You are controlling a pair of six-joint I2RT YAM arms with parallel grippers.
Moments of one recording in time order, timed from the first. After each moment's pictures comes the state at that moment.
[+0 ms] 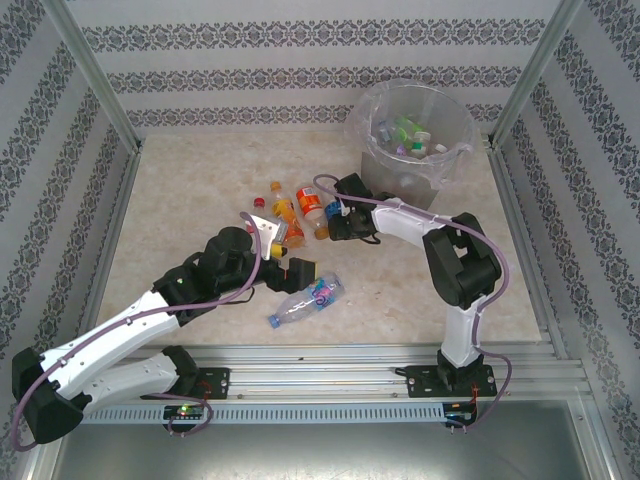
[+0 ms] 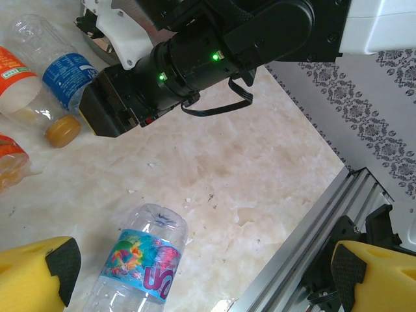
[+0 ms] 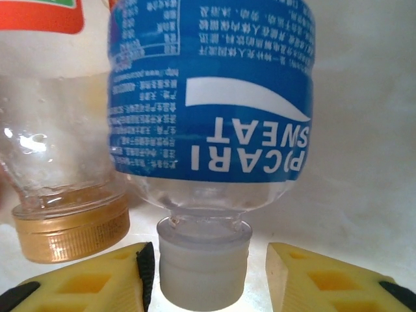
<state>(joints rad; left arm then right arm) -0.79 0.95 0.82 -0.33 0.15 -0.48 0.52 1.94 1.31 -0.50 -0.03 0.33</state>
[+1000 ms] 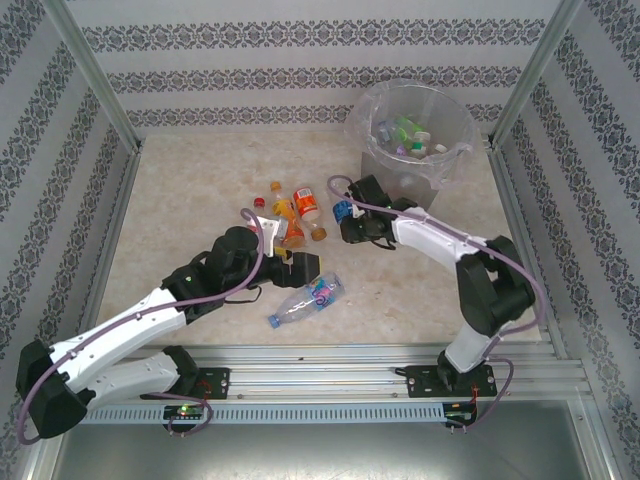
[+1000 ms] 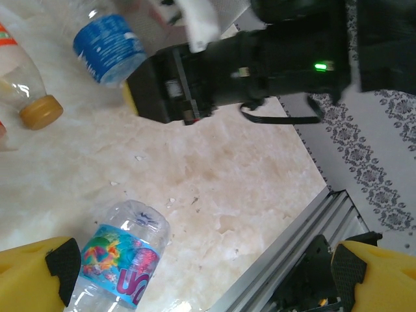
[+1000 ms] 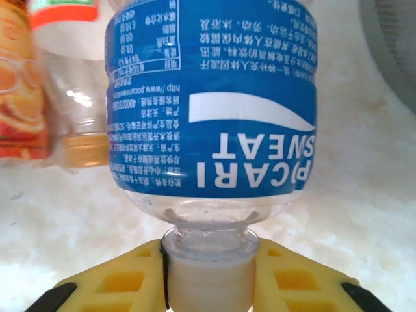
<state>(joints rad) -0.79 1.01 0.80 -0.25 0.15 -0.66 0.52 1.67 1.16 -0.52 -0.03 0.32</state>
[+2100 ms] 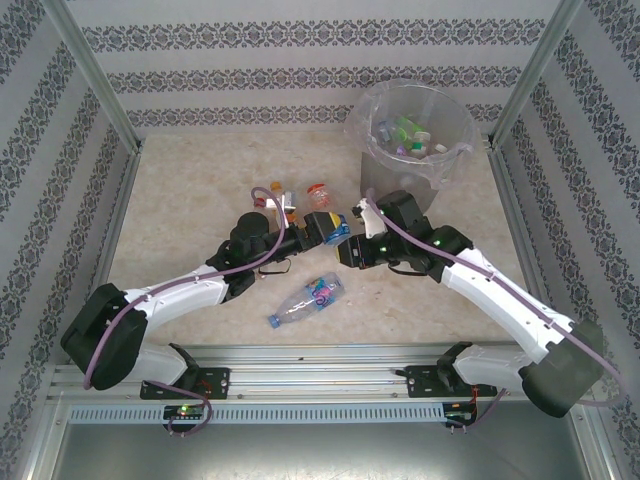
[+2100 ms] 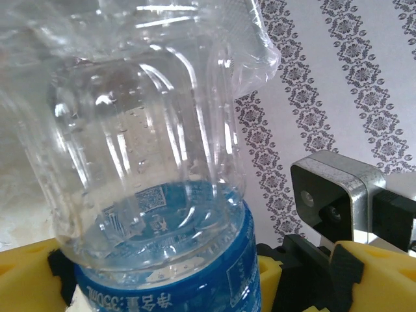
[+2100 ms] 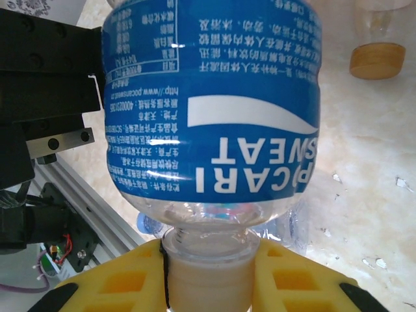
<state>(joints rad) -0.66 1.37 0.71 0.56 0.35 -1.10 0.61 1.19 1.03 -0.65 -0.40 0.42</state>
